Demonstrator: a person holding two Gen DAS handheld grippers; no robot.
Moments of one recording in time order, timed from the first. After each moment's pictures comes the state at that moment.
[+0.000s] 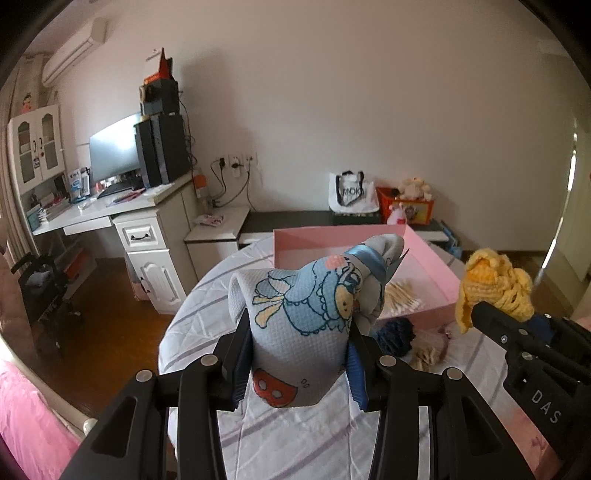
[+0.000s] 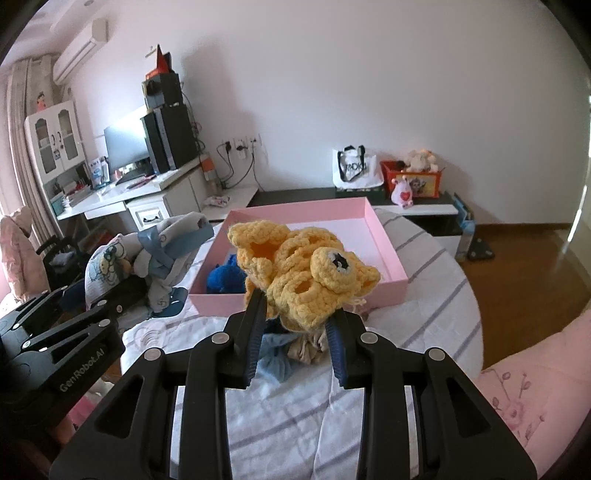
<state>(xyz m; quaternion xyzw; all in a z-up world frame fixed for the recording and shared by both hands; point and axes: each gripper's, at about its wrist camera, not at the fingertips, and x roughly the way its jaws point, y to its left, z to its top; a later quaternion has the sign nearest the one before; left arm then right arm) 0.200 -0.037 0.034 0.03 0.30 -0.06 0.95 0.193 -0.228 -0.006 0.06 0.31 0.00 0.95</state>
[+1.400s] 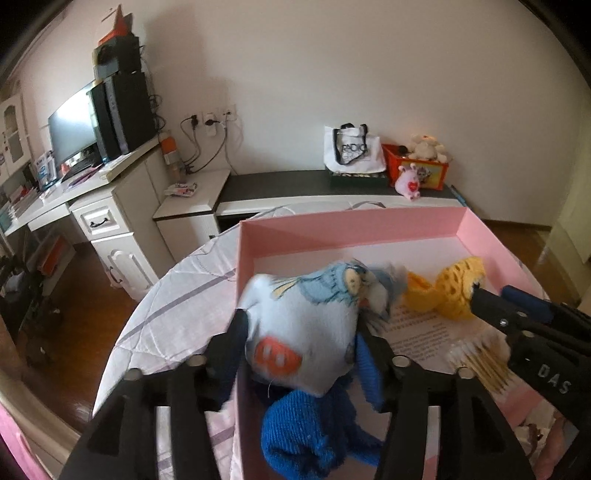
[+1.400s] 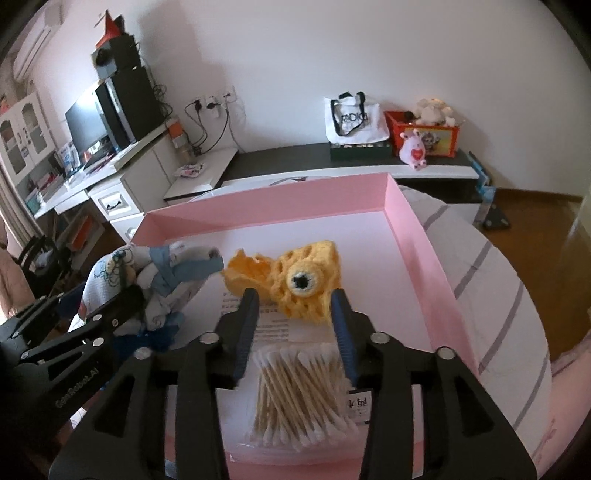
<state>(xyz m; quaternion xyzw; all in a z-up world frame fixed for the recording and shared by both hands) 0.552 -0.072 -0.048 0.04 0.38 -0.07 0.92 0.392 -0.279 -0.083 0.09 0.39 -0.01 0.92</state>
